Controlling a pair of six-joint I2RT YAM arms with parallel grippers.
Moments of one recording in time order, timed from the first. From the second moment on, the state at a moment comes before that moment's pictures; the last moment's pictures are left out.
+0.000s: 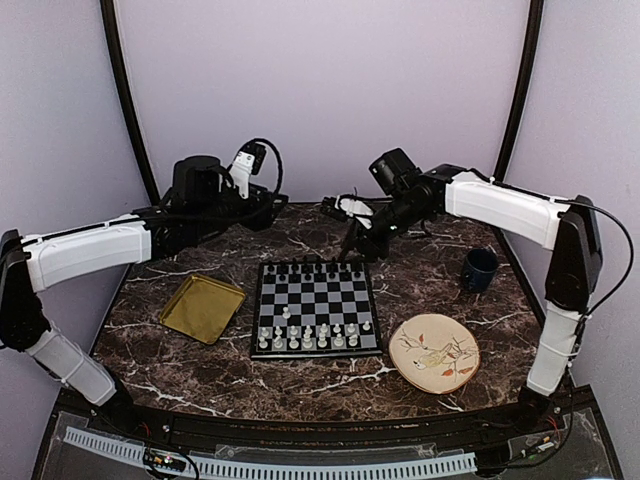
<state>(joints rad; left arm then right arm) -0.66 1.48 1.12 0.11 -0.01 -0.04 0.69 1.84 1.62 -0.77 -0.50 -0.57</state>
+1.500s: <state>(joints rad) -0.34 1.33 1.04 -0.09 0.07 -0.19 0.93 2.41 2.13 -0.86 -0.34 -0.47</state>
